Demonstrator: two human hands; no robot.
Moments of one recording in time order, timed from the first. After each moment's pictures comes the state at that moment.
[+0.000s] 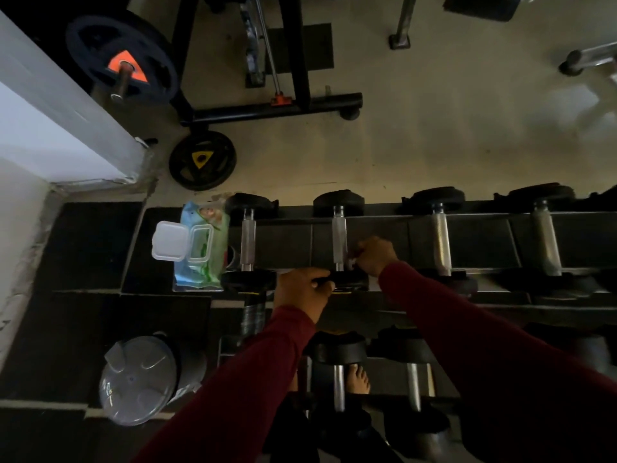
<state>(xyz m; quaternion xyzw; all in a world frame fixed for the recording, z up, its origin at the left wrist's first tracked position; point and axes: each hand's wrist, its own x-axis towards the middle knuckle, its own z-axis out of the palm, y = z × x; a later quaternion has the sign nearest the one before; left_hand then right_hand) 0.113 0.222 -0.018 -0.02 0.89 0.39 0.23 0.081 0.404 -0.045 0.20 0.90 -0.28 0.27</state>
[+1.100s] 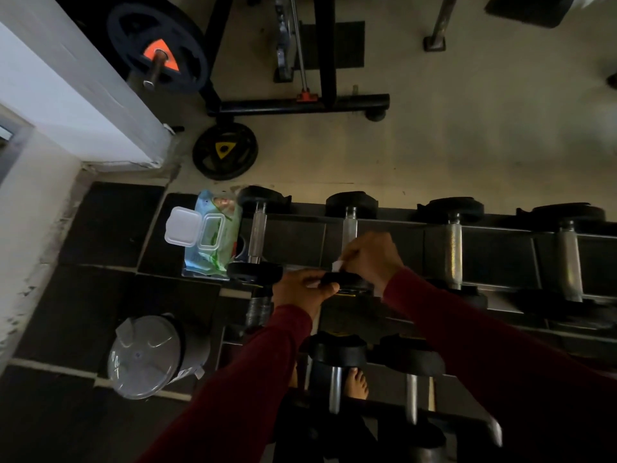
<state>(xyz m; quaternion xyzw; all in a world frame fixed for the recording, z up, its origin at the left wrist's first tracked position) 0.116 0.222 -0.018 -0.15 0.84 0.47 0.24 0.083 0.393 -0.038 0.09 0.91 -0.36 0.18</state>
